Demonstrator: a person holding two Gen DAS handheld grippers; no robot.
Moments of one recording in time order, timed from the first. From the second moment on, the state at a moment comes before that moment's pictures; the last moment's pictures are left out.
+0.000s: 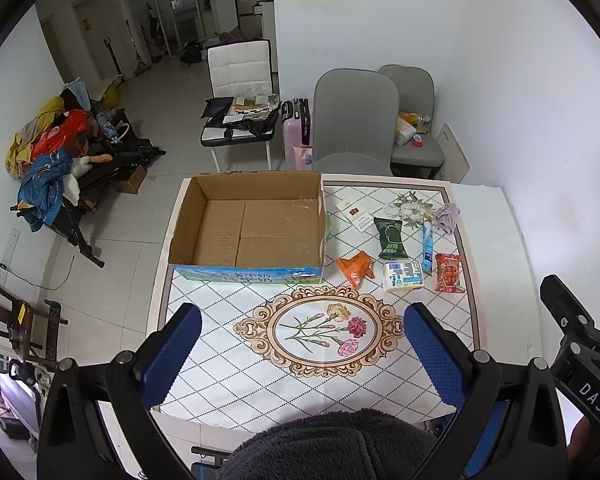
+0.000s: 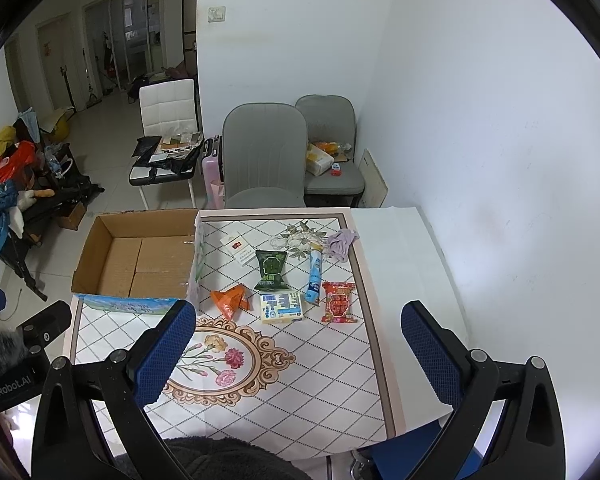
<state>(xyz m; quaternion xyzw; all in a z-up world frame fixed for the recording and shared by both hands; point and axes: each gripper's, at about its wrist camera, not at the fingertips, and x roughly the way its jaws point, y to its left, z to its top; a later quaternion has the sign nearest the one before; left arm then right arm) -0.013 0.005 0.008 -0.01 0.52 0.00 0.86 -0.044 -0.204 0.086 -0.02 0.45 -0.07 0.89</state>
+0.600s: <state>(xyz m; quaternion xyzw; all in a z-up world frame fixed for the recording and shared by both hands) 0.147 -0.090 -0.129 0.02 0.61 -0.07 0.79 0.082 -0.342 -0.052 0.06 0.54 -0.15 0.82</state>
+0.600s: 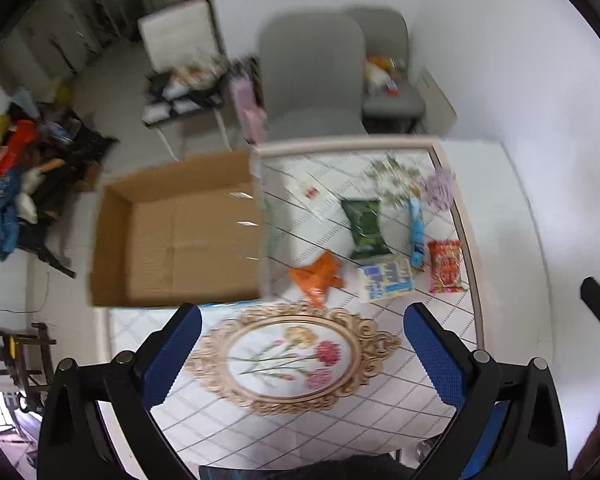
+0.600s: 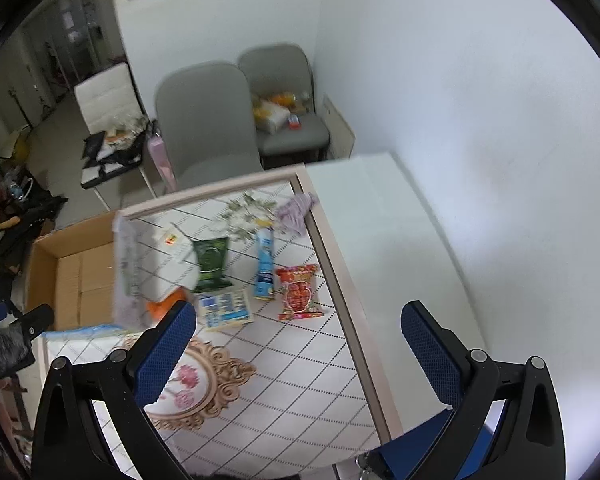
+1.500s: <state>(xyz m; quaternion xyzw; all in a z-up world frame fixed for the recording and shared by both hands) 0.317 -0.226 -0.414 0.06 0.80 -0.07 0.59 0.212 -0.418 -0.419 0.19 0.74 -0.13 0.63</state>
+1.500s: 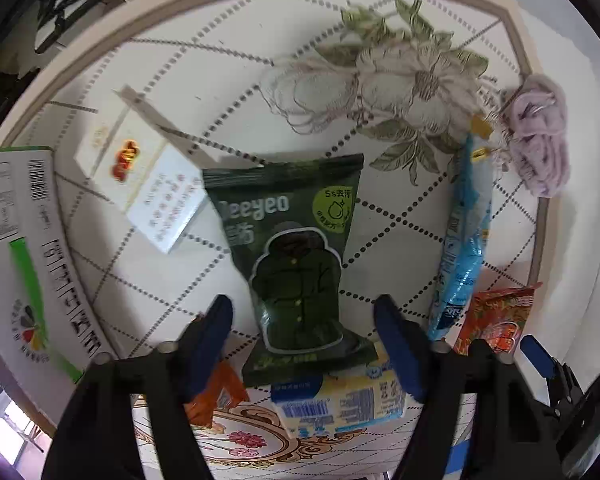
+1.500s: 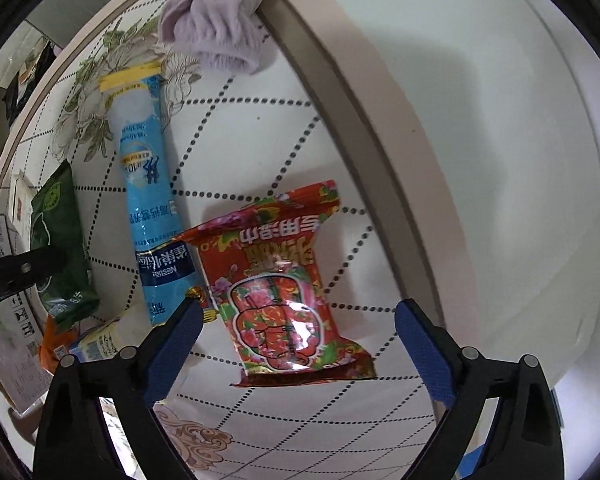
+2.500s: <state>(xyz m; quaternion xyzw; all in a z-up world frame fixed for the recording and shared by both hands) 0.243 -0.084 -0.199 -0.03 0.67 -0.11 0.73 0.171 -0.295 -0.277 0.16 0.68 0.02 0.71</state>
